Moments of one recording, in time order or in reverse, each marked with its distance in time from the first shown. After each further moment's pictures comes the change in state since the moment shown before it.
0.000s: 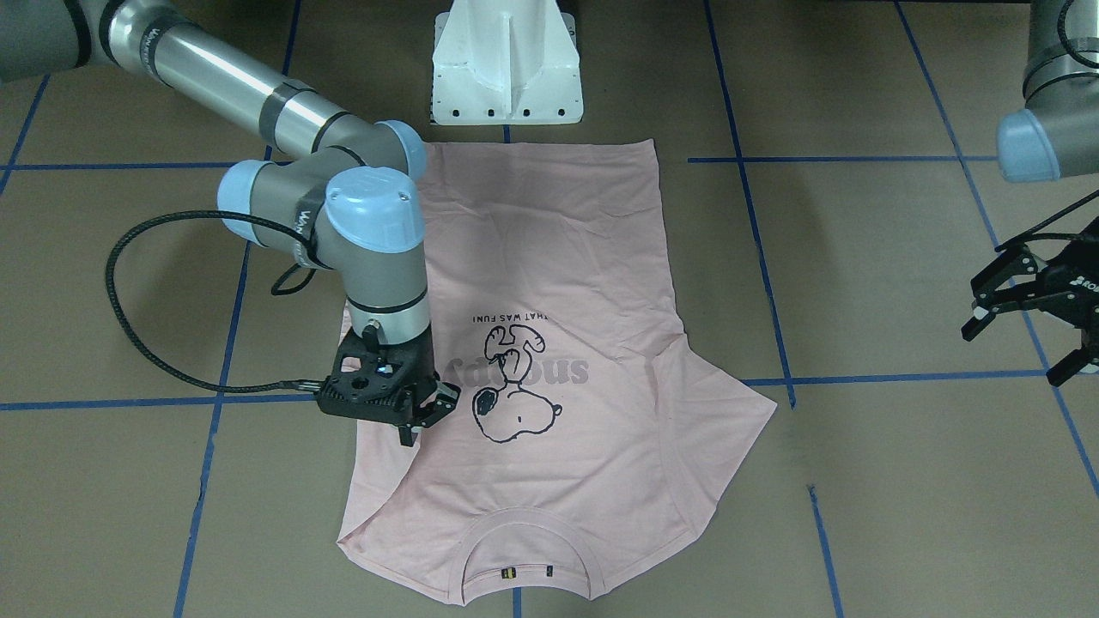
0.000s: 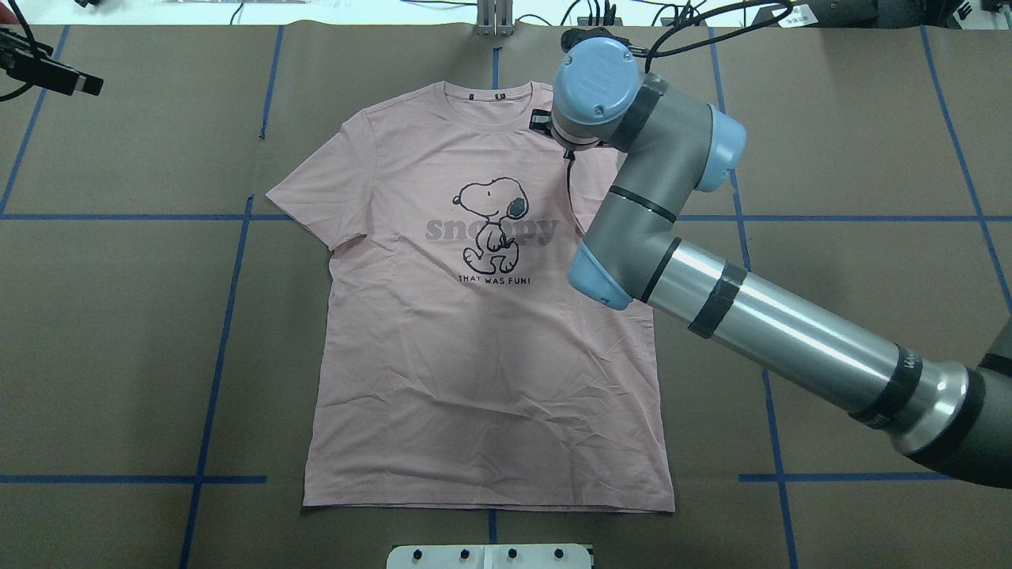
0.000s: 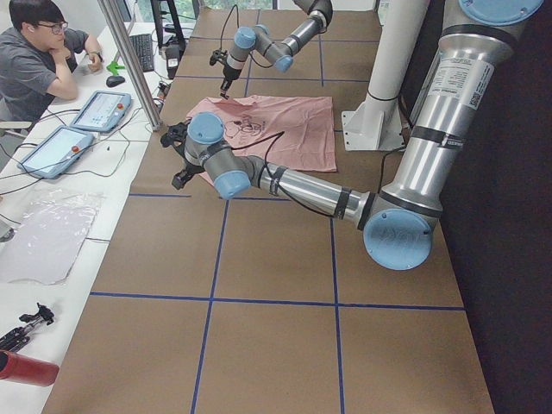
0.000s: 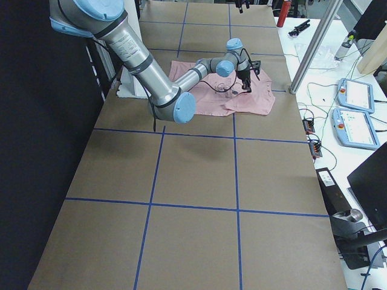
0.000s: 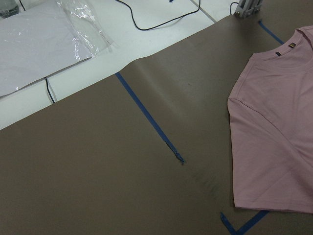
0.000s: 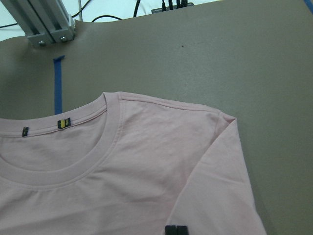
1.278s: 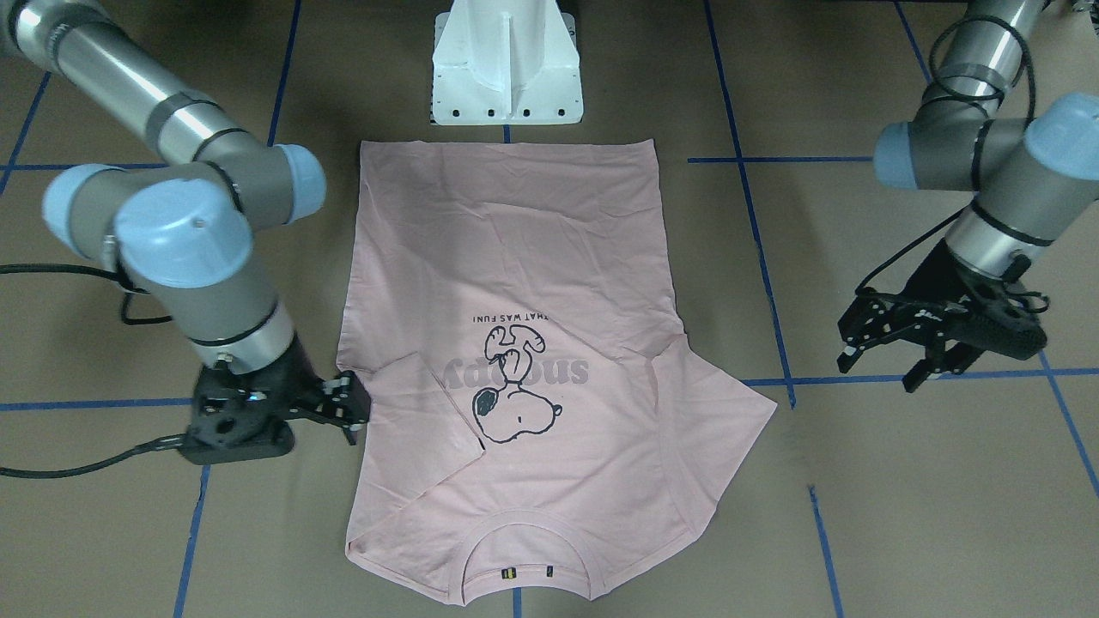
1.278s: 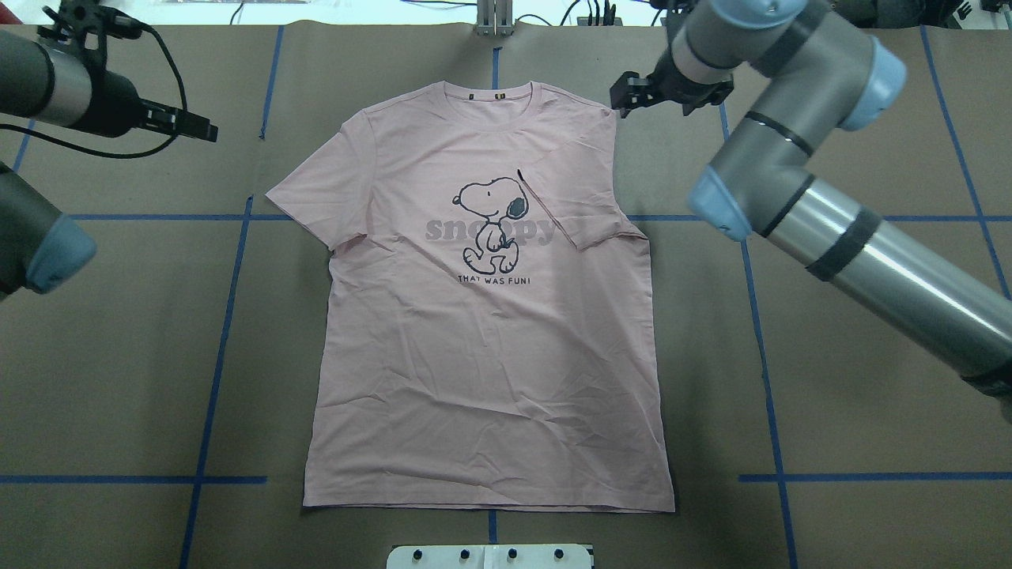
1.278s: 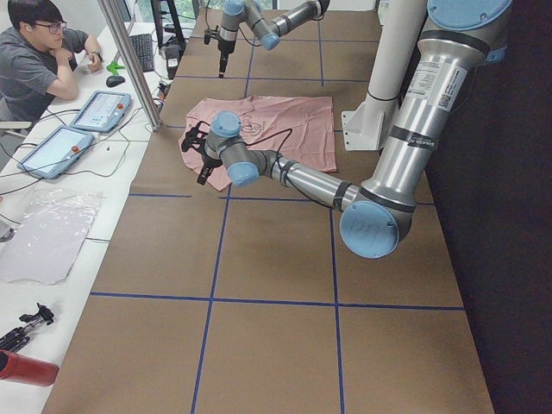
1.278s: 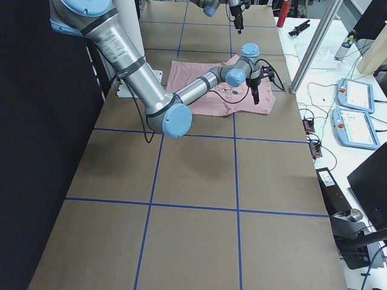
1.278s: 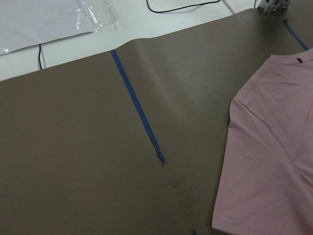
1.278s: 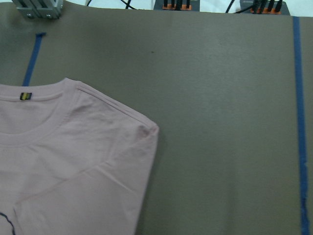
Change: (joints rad) left arm 0.284 -0.044 0.012 0.004 0.297 -0.488; right arm 0.242 -0.223 0.173 0.047 0.394 -0.472
